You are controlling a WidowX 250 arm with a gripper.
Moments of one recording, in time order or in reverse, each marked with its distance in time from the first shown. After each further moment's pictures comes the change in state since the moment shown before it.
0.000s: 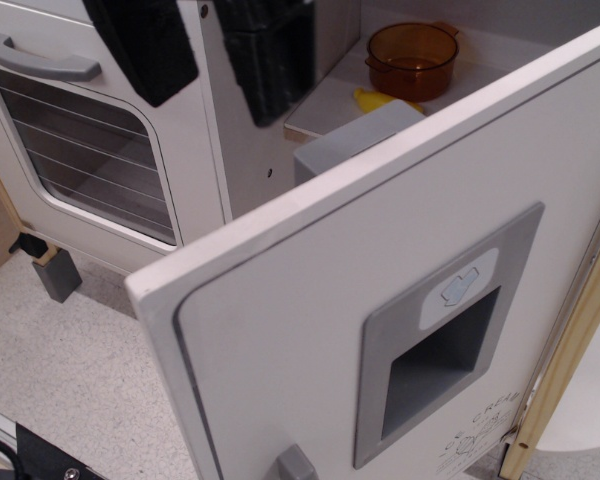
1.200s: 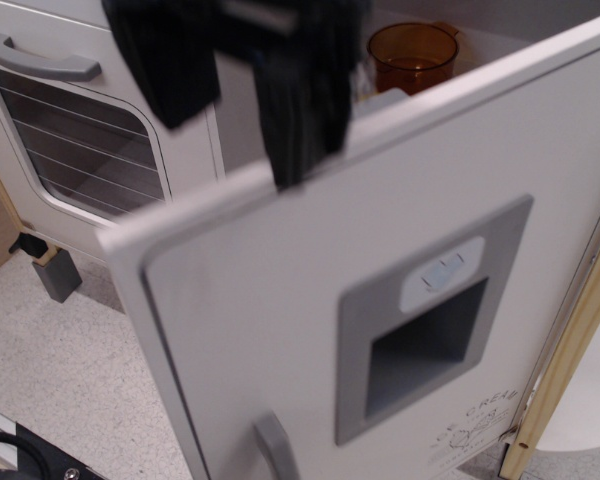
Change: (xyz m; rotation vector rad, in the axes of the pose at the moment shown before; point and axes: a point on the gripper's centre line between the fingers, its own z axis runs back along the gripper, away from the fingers) arm 0.002 0.000 -0.007 0.194 -0.045 -0.029
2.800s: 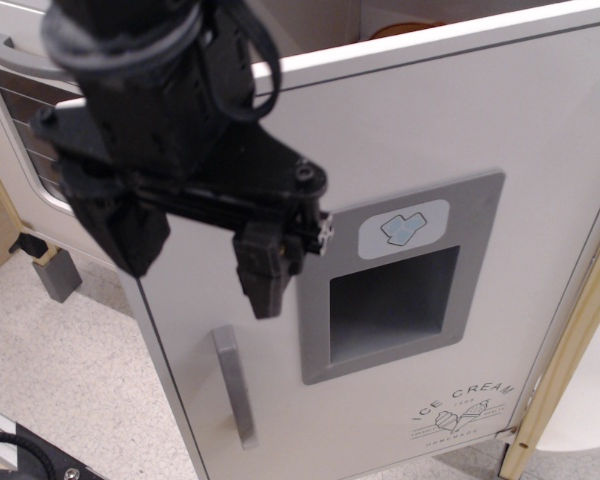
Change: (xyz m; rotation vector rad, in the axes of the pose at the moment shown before) arm -0.035 -0.002 -0.049 0.006 -0.053 0.271
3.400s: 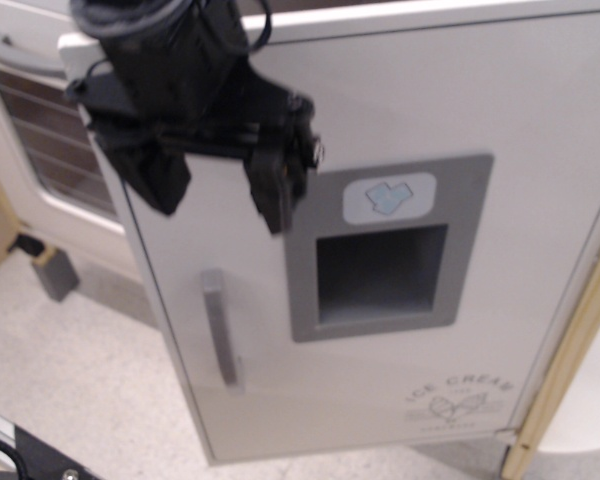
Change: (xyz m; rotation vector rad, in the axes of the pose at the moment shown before) arm 0.049 0.026 -0.017 -0.034 -0.076 0.082
